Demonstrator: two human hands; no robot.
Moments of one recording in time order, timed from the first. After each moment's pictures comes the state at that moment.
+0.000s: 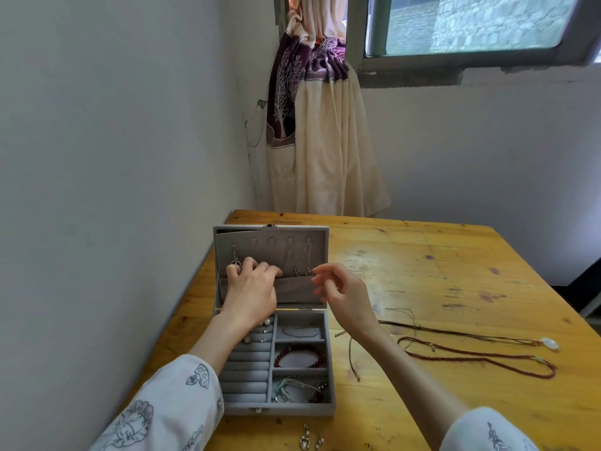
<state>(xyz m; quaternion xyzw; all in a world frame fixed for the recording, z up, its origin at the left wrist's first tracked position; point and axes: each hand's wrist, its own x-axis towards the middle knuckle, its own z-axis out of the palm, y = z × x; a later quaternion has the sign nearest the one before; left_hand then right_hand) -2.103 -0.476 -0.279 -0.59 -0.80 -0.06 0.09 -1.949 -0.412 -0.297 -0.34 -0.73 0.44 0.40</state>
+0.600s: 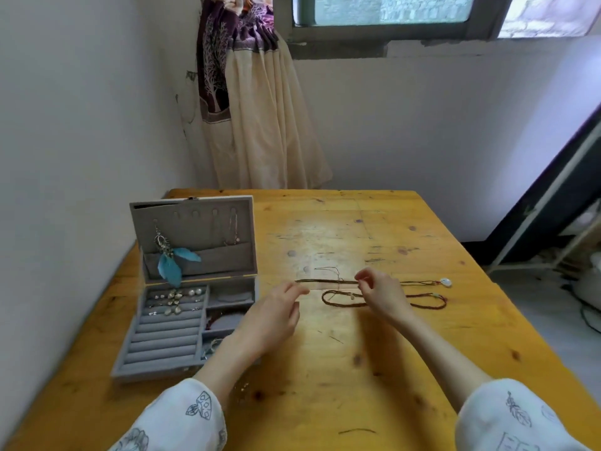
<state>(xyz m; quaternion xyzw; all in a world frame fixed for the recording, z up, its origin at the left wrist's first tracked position) -1.959 -0.491 -0.316 -0.70 -0.67 -0.18 -0.14 -1.772 -0.382 -0.334 -0.55 -0.76 0.27 0.21</state>
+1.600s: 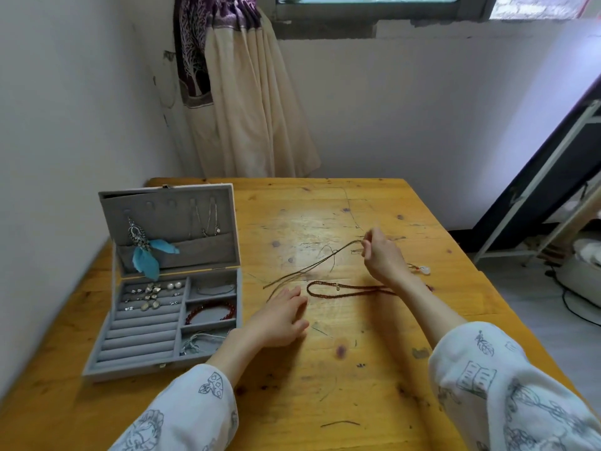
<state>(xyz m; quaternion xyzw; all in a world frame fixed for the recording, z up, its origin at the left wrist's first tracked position) -1.932 -0.474 -0.329 -0.69 -0.67 -0.02 -0.27 -1.756 -0.334 -0.323 -0.57 -0.77 0.19 0.20</state>
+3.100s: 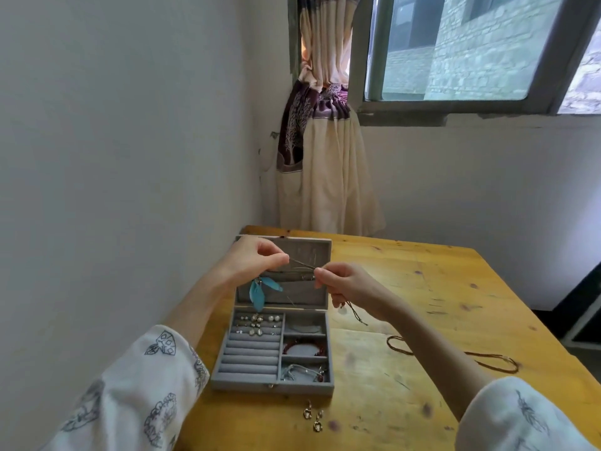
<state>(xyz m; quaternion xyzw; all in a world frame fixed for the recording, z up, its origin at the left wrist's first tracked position) -2.088 -0.542 -0.162 -0.54 -0.73 -0.37 -0.20 -1.914 -0.460 -0.195 -0.28 -0.78 0.53 0.19</state>
